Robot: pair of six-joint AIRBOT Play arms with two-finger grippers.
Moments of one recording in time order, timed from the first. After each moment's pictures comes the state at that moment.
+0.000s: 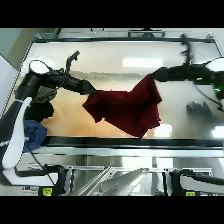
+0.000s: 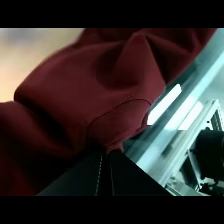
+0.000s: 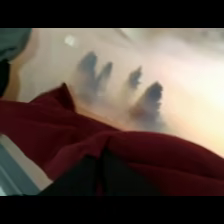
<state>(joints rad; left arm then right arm) -0.08 -1.53 1.40 0.69 -1.37 -1.13 0.00 -1.49 1.41 -0.61 1.13 1.00</state>
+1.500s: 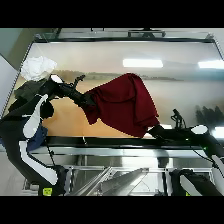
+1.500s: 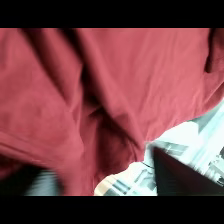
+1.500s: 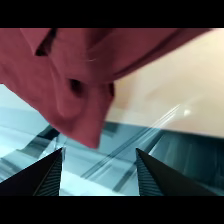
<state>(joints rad) -0.03 -1.82 1.42 0.81 -1.42 -1.06 -0.07 -1.01 0.35 -0.60 0.96 1.19</state>
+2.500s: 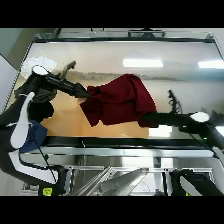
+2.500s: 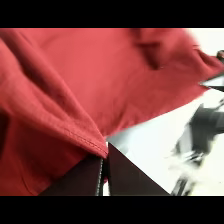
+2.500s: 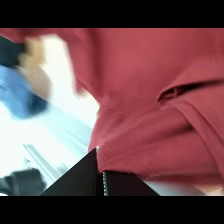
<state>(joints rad) 0.05 -1.65 1.45 0.57 -1.56 -1.02 0.01 -1.01 0.59 -0.31 1.05 0.95</state>
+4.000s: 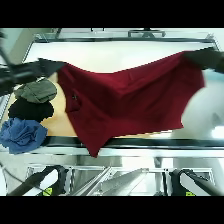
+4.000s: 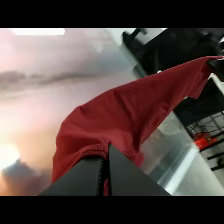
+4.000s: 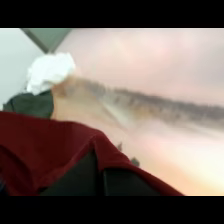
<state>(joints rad) 0.21 -1.16 1.25 0.31 -1.28 -0.93 -0.25 -1.18 1.41 -0.47 1.23 1.00</state>
